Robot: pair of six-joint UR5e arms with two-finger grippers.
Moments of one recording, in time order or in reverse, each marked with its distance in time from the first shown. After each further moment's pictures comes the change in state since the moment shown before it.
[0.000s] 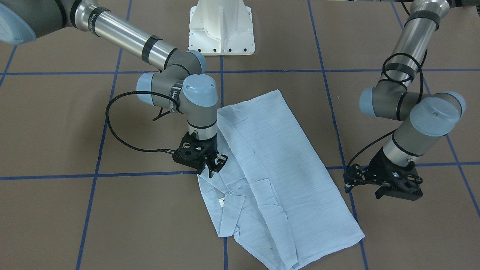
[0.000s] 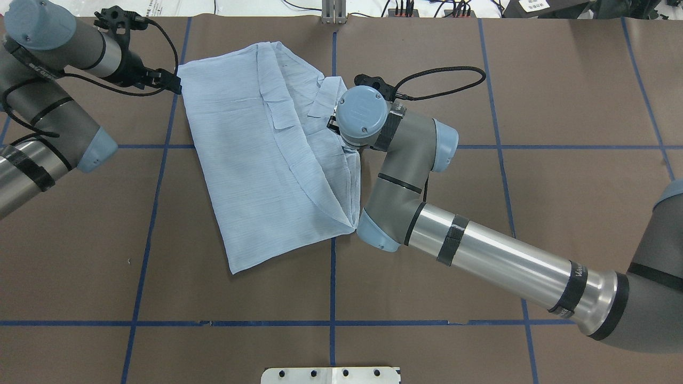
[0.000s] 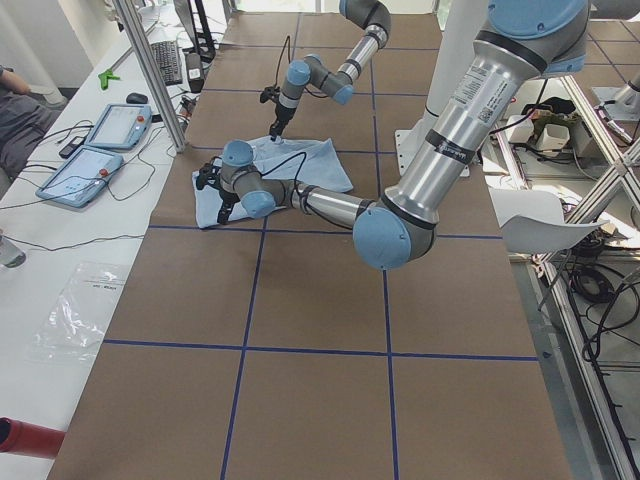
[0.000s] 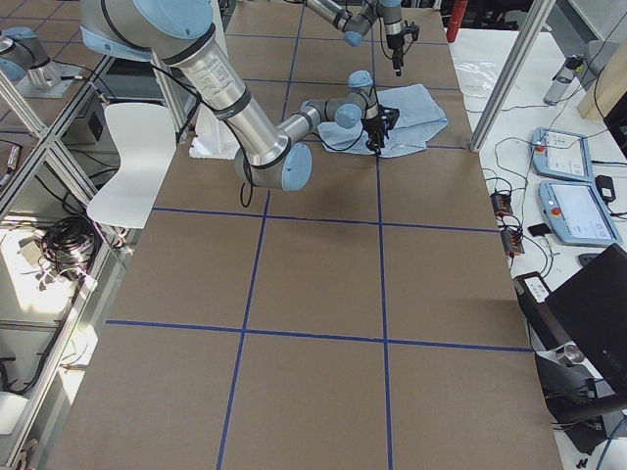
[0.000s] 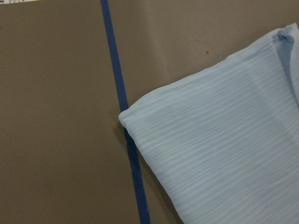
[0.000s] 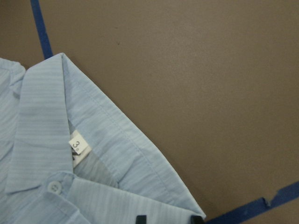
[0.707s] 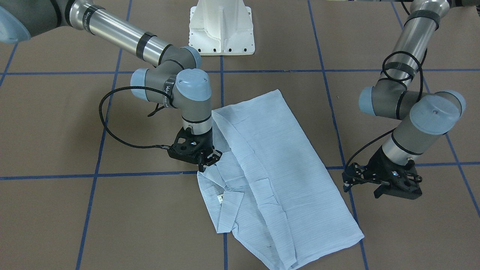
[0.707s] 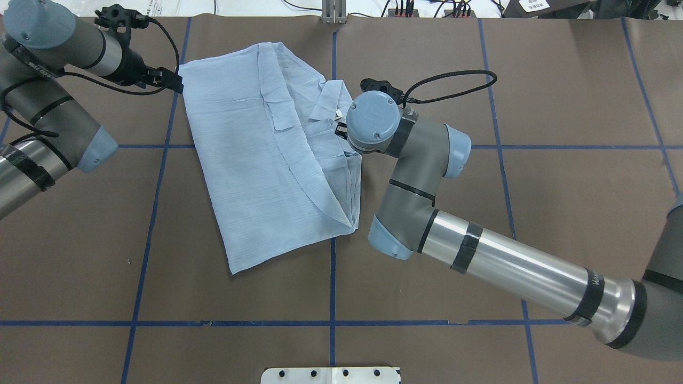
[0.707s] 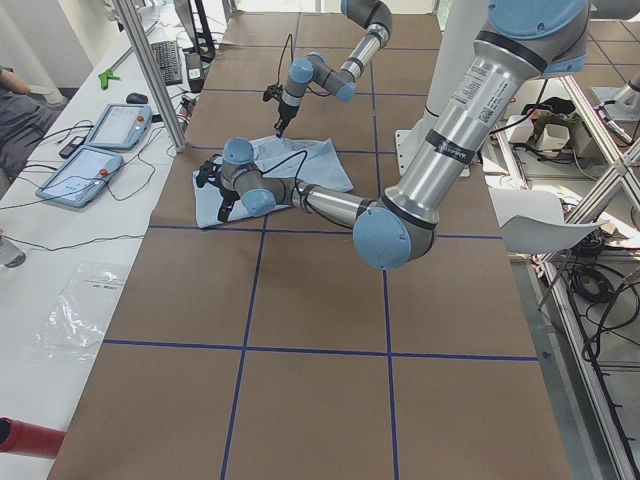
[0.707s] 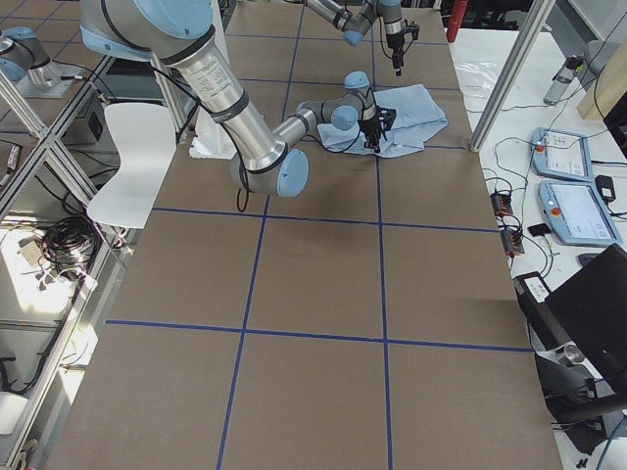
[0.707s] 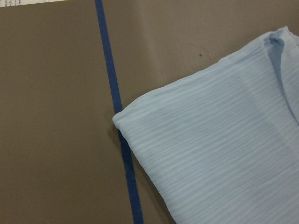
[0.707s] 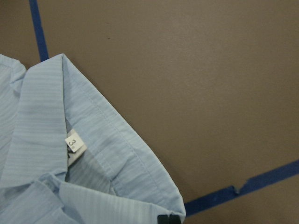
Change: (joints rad) left arm 0.000 0.000 -0.014 0.000 -0.005 -0.007; right arm -0.004 -0.093 0.136 -0.018 0.008 -0.024
